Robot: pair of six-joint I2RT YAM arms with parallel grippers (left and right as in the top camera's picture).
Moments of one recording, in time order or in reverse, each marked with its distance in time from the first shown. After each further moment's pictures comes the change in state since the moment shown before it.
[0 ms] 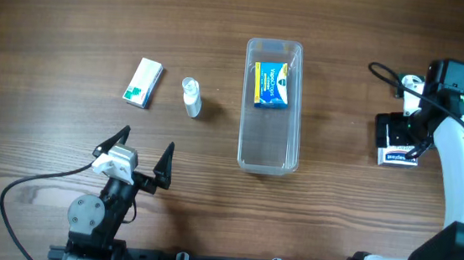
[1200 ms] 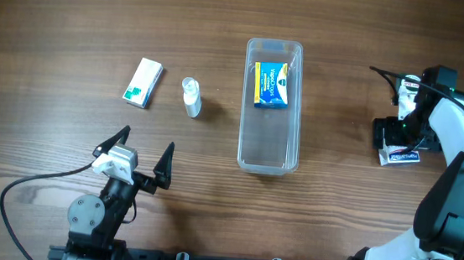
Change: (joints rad) left arm 0.000 0.000 0.000 0.000 0.000 0.000; right arm -0.069 0.280 -0.008 0.135 -0.019 -0.014
